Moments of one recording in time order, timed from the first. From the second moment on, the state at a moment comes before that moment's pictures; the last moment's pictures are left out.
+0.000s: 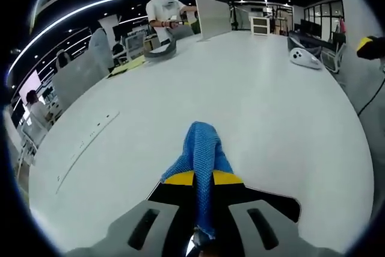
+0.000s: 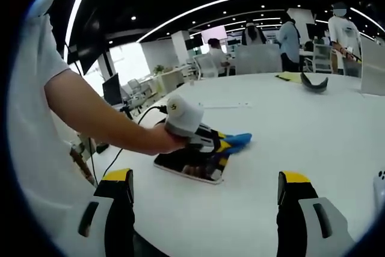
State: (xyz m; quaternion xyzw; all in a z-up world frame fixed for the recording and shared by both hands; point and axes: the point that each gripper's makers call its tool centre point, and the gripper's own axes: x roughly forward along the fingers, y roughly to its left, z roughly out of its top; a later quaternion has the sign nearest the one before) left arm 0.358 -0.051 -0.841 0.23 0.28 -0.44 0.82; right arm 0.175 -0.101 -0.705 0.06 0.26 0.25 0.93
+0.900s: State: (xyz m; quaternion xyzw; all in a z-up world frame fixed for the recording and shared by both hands) left arm 0.351 -0.042 -0.840 0.24 0.27 -0.45 0.82; right arm 0.179 -0.093 -0.700 0.06 0.25 0.26 0.93
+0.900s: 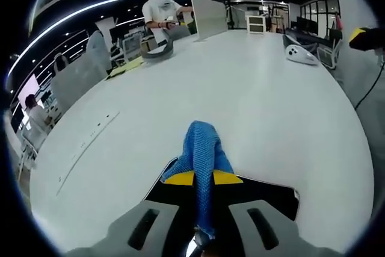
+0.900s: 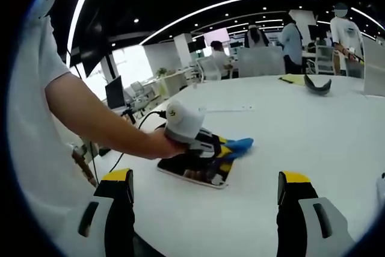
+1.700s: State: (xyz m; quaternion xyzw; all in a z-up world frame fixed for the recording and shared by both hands) left arm 0.350 -0.019 -0.841 0.23 0.28 -0.44 0.82; right arm 0.181 -0.087 -0.697 0.05 0.25 0.27 0.93
